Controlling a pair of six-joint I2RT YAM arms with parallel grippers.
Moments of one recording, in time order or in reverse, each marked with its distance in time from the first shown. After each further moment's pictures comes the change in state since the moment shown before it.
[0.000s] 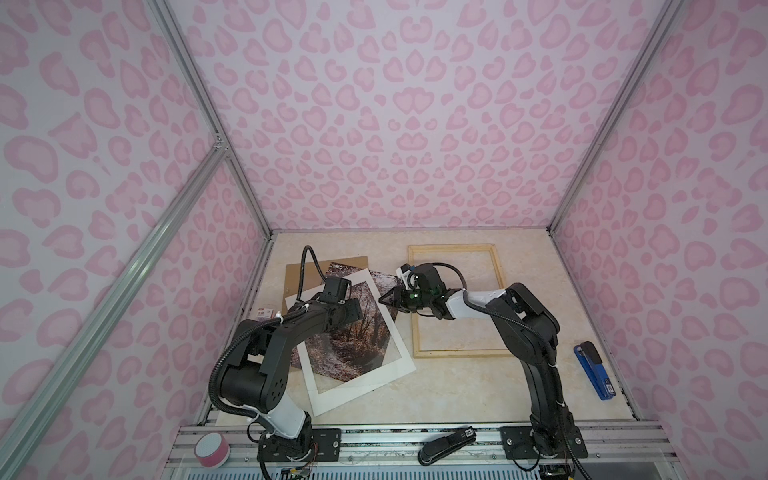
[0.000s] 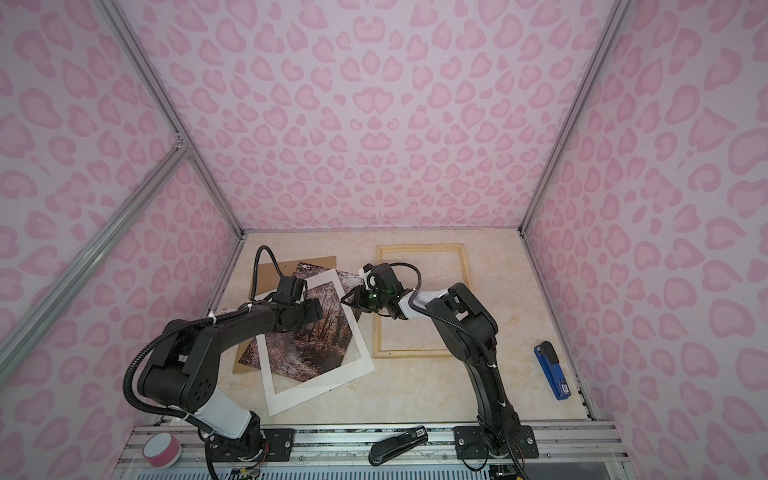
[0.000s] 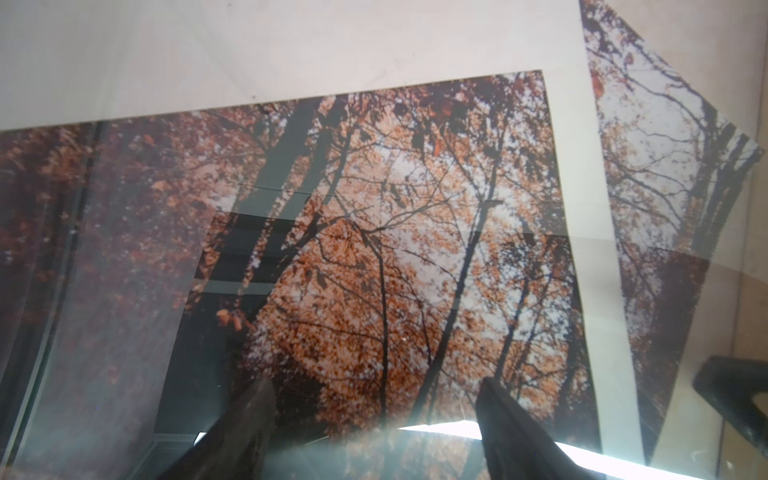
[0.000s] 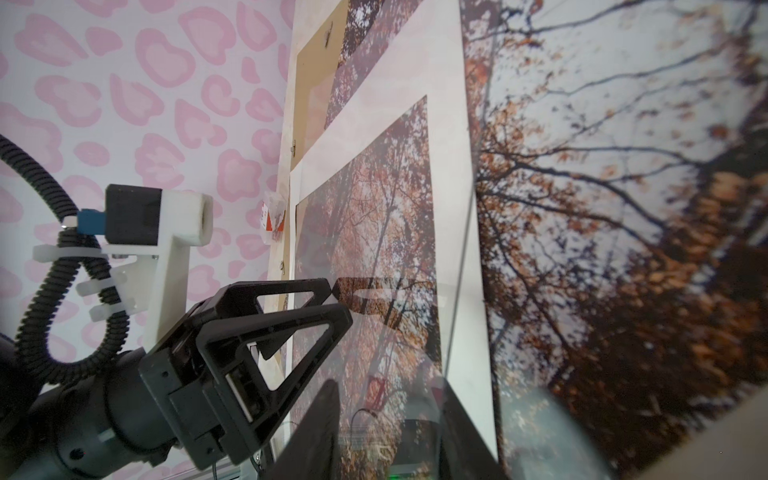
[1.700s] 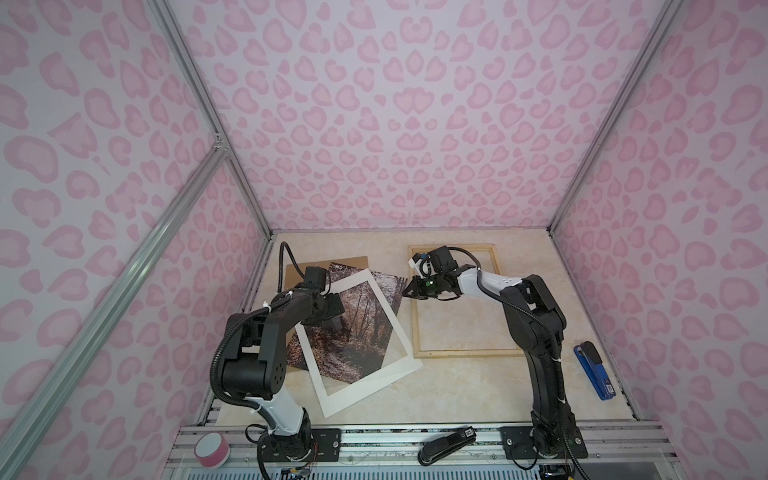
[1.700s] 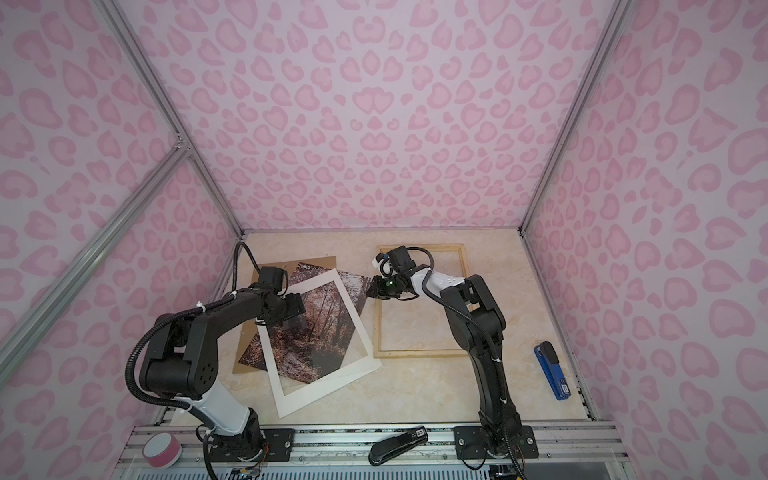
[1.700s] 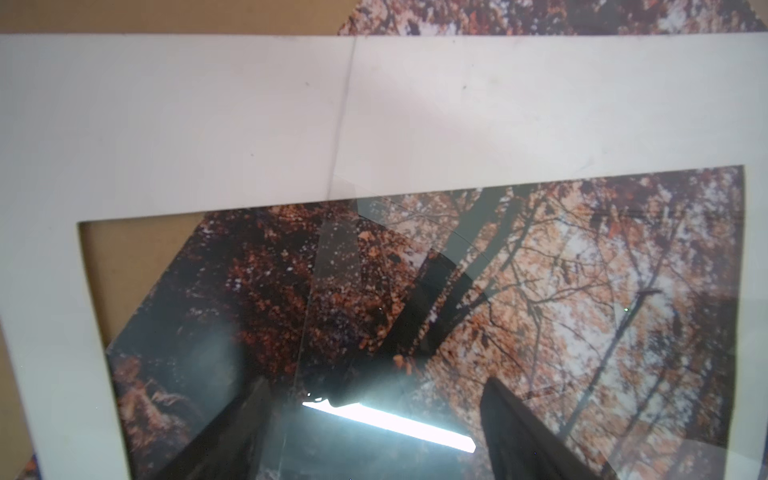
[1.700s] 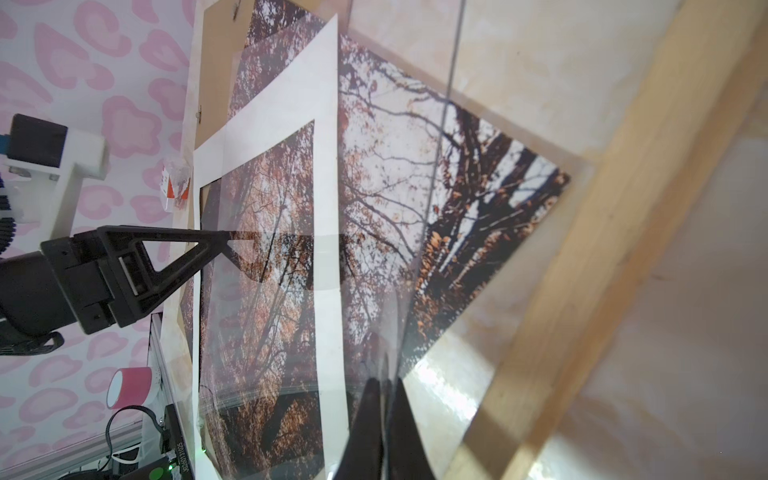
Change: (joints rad) left arm 0.191 0.059 0.129 -0.191 0.010 0.041; right arm -0.156 0.027 0.224 -0.547 -0.004 -0.457
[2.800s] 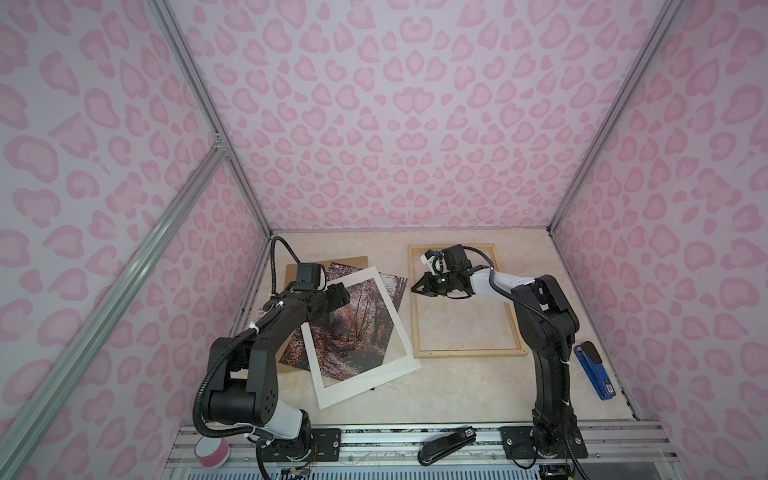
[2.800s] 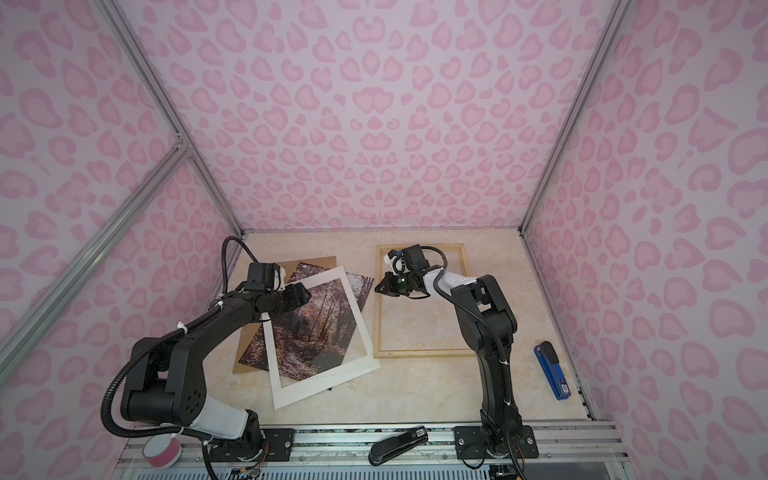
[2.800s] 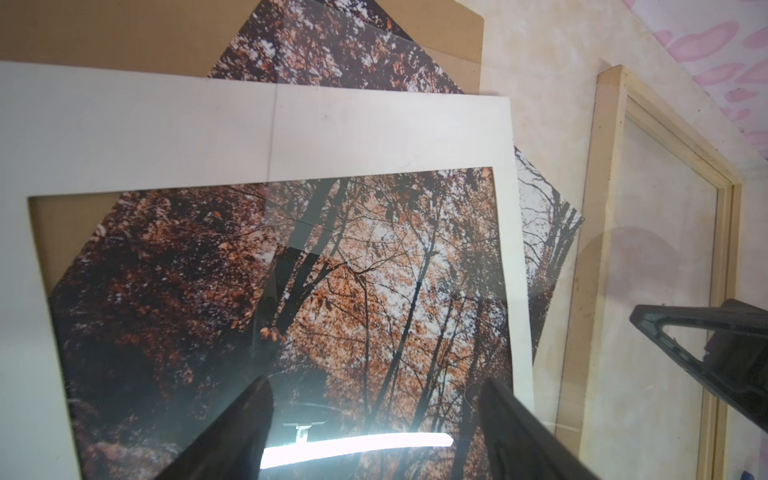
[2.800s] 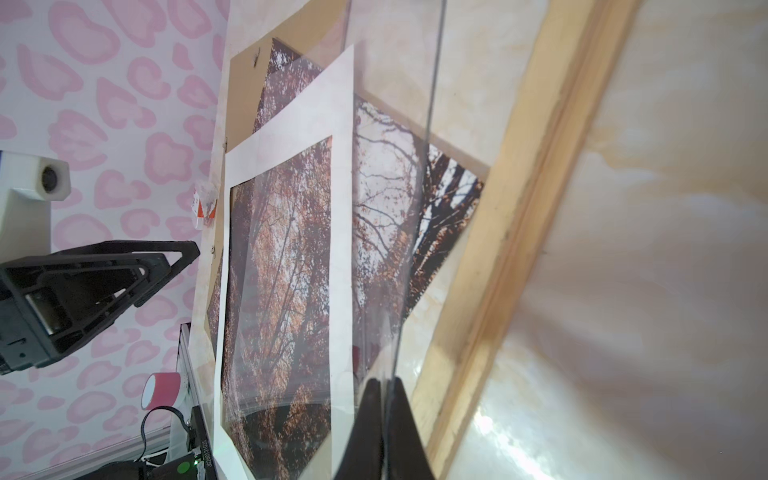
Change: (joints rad) left arm 0.001 -0.169 -0.035 0.063 0.227 0.003; right arm -0.089 -0.071 -0.107 0.079 -0.072 0.024
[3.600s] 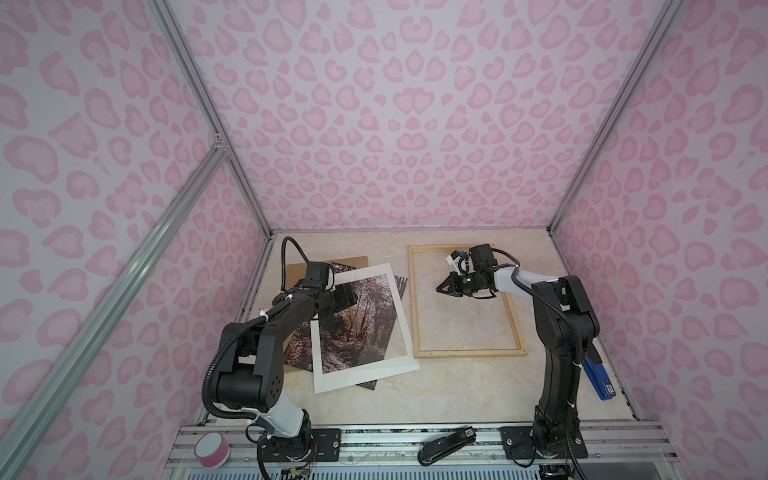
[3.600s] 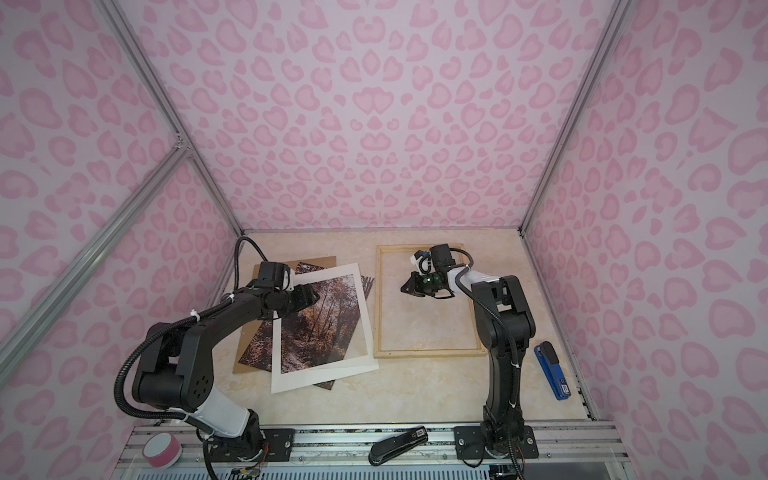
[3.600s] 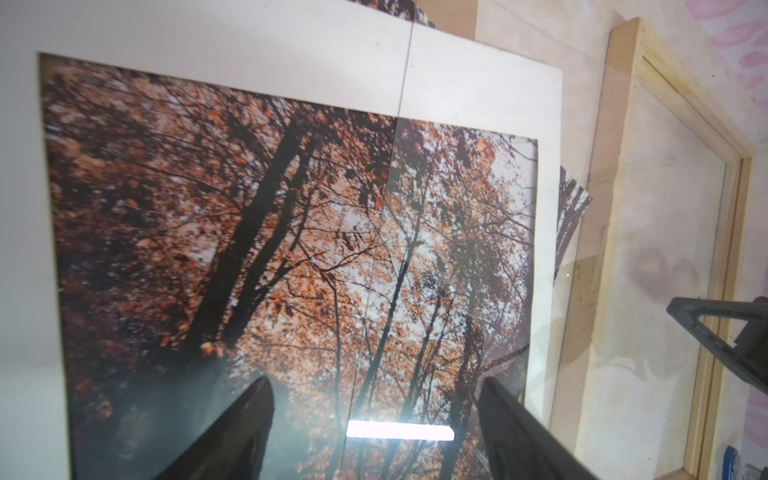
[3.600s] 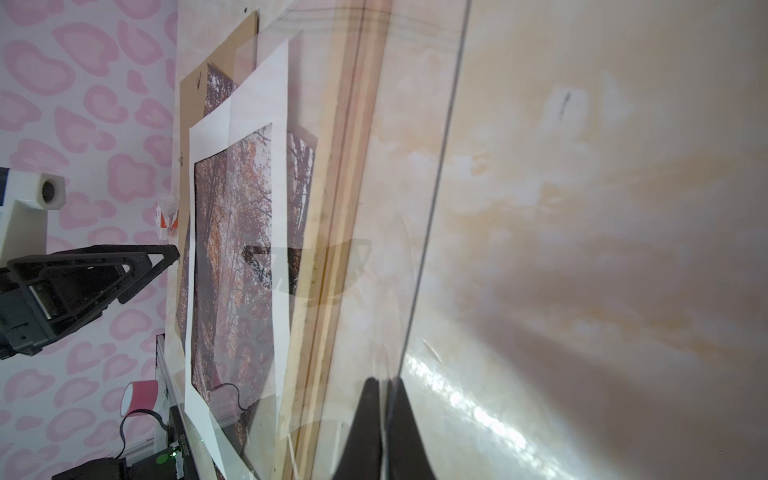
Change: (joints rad) left arm -0.057 0.102 0.049 0.007 0.040 -0.018; right arm -0.167 -0.052 -0.074 -0.122 0.003 -0.143
